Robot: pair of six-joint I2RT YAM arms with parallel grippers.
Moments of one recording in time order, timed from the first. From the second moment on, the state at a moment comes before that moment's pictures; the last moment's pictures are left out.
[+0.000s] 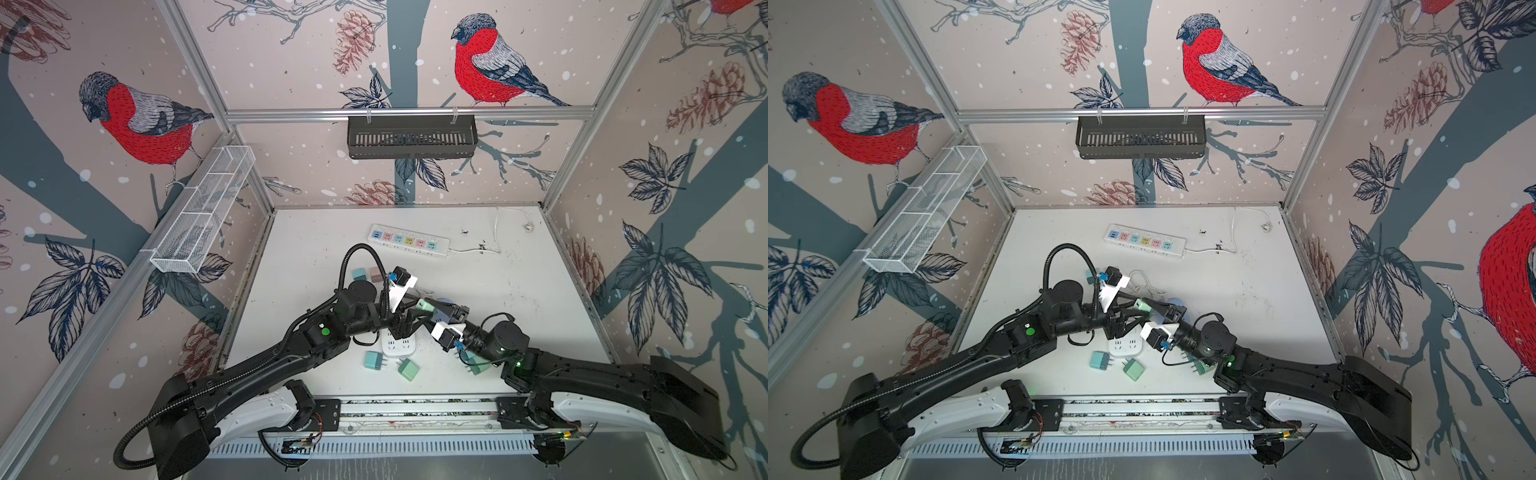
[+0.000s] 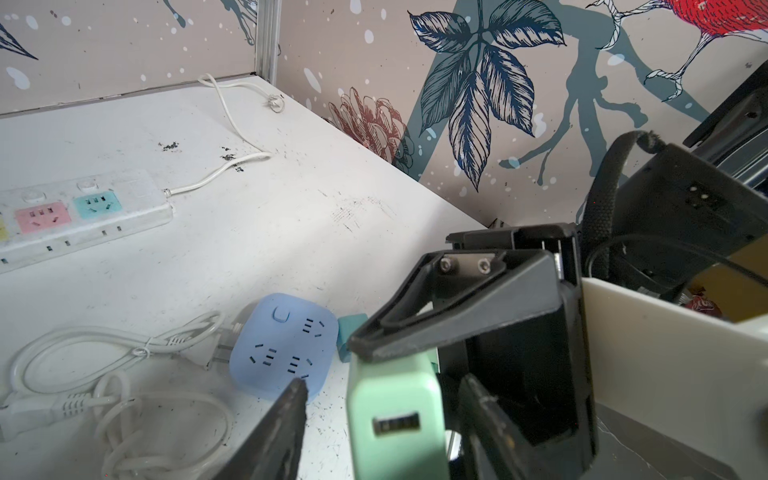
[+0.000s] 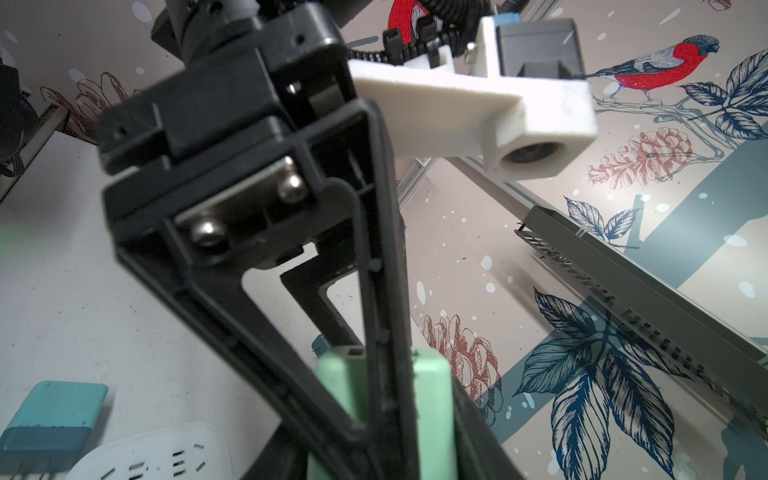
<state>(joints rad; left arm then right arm) -0.90 1.03 0.70 0.02 0.34 -0.26 1.09 1.02 0.27 0.86 0.01 -0.68</state>
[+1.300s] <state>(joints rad) -0.91 0.99 0.62 -0.14 -0.11 0.36 0.70 0.56 0.01 0.78 0.33 -0.12</state>
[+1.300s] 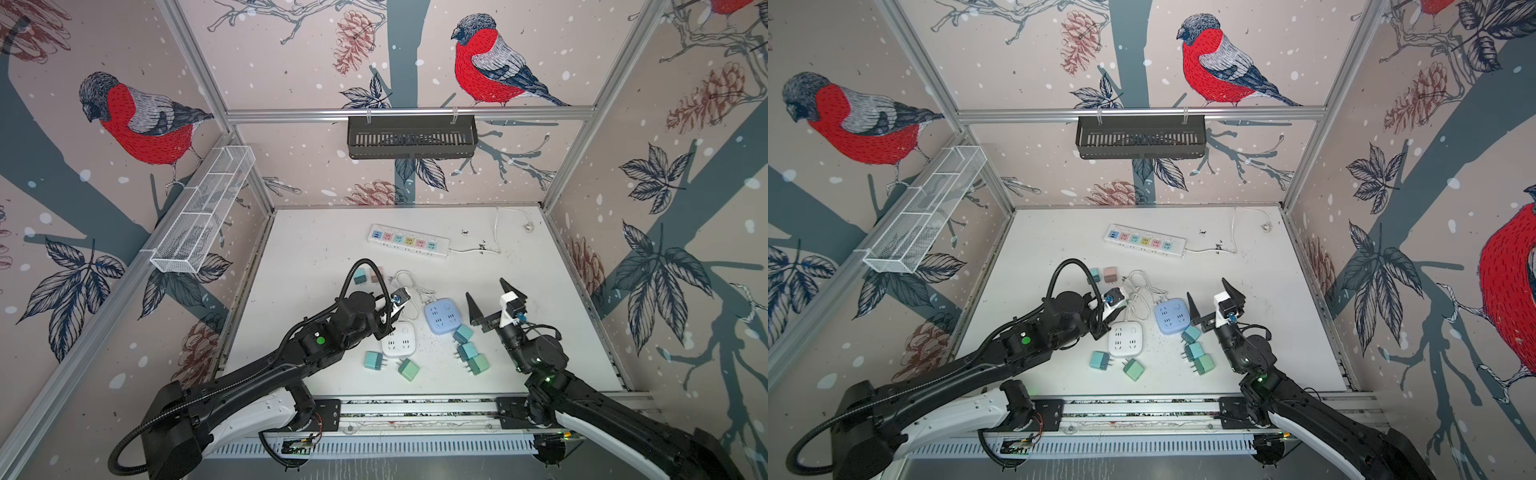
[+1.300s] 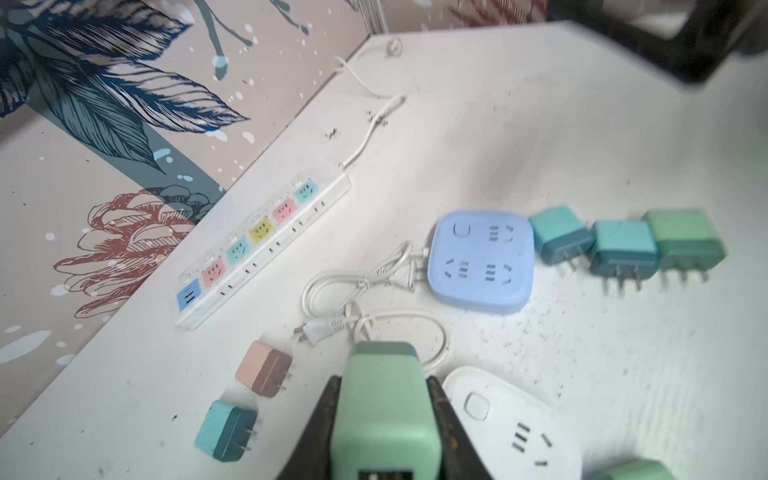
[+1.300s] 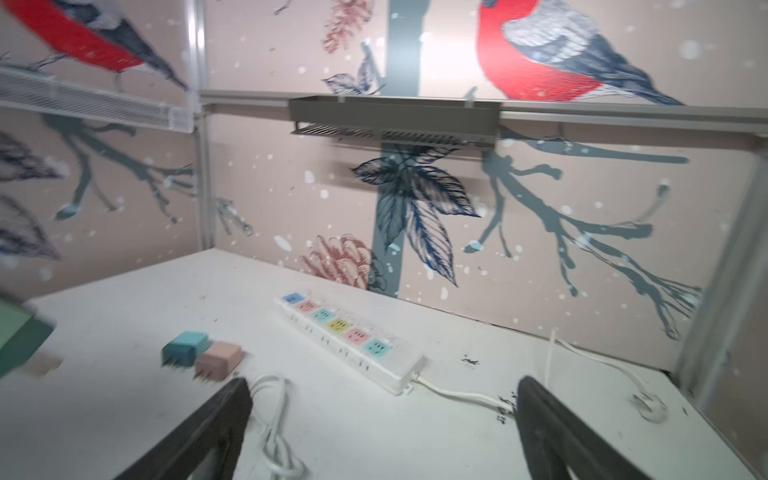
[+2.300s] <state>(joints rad) -1.06 1.38 0.90 -0.50 0.02 0.29 0.36 0.71 0.01 0.77 0.24 0.26</state>
